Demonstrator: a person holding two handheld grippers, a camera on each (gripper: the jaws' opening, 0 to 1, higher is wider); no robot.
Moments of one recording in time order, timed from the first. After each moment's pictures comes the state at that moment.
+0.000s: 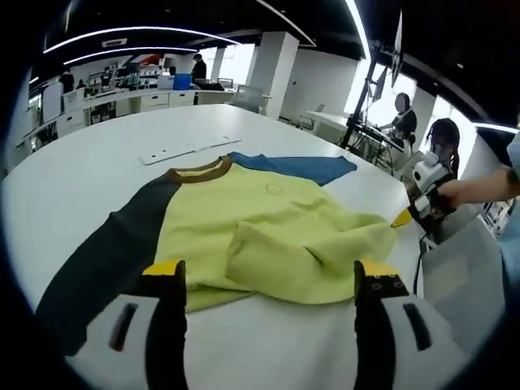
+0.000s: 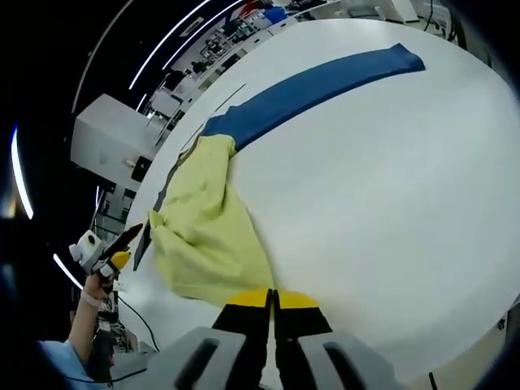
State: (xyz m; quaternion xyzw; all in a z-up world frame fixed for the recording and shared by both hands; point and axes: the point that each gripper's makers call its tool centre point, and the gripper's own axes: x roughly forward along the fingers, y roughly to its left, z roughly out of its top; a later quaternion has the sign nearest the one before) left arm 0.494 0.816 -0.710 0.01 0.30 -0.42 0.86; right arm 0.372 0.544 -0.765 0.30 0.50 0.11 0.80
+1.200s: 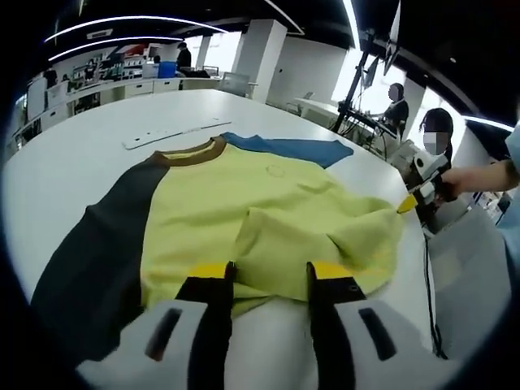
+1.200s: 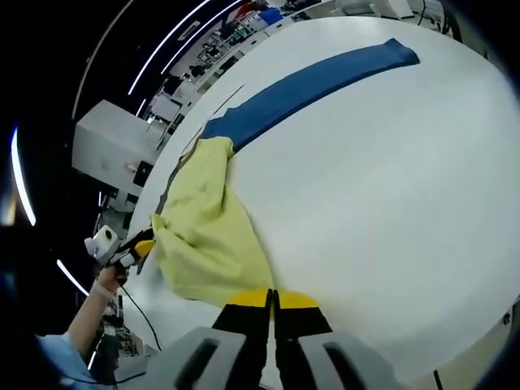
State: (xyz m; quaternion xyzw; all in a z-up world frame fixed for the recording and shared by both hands) left arm 0.514 0.812 -0.743 0.01 0.32 -0.44 0.84; right arm 0.371 0.543 -0.766 0.32 0.49 0.11 0.80
